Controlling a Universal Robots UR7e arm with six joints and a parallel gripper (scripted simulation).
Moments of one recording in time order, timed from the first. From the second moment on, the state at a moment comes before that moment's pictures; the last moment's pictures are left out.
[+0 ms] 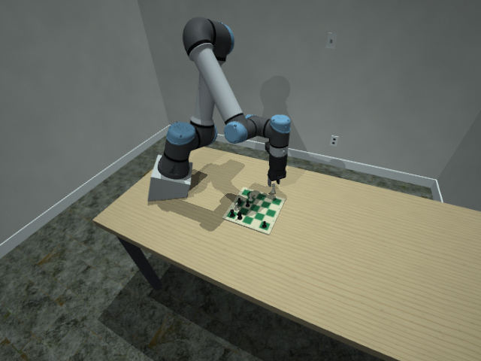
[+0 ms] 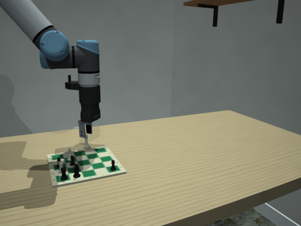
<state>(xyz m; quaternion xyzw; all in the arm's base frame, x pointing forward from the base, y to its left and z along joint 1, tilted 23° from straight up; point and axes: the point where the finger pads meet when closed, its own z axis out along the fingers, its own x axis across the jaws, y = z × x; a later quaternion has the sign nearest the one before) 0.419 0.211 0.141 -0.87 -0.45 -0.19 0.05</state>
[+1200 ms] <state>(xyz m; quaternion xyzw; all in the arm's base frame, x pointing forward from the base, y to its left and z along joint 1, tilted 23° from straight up) 0.400 0.195 0.199 -0.87 -0.45 -0.19 0.05</state>
